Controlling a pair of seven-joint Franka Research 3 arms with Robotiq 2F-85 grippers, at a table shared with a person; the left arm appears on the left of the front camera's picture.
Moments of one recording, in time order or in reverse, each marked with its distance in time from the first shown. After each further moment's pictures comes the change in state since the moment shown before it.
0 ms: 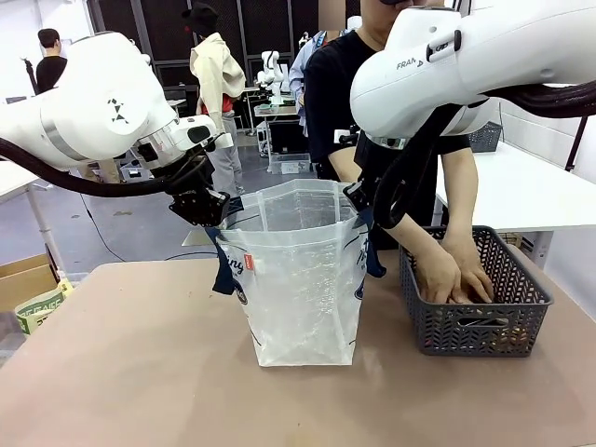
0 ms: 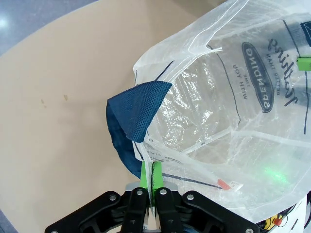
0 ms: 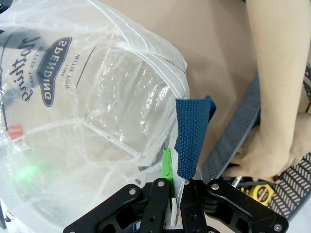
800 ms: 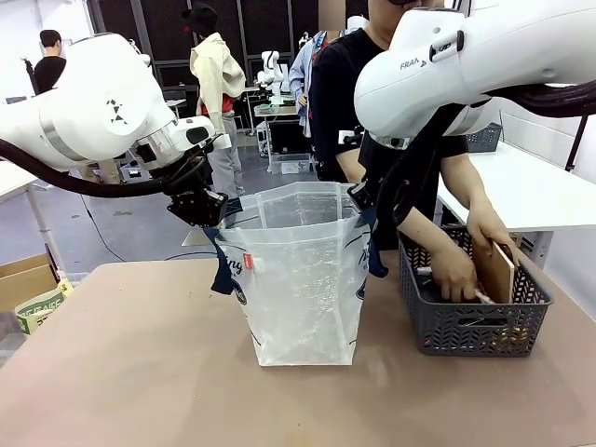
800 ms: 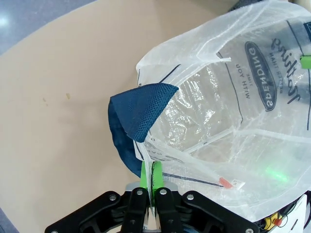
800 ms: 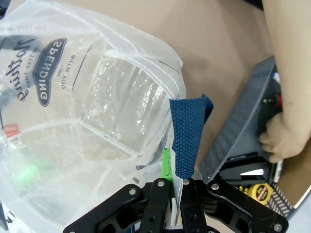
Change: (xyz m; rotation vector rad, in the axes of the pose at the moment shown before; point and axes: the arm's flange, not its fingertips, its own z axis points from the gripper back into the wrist) left arm -0.001 0.006 -0.001 0.003 0.005 0.008; right arm -0.001 -0.010 -0.001 -0.002 0.009 -0.019
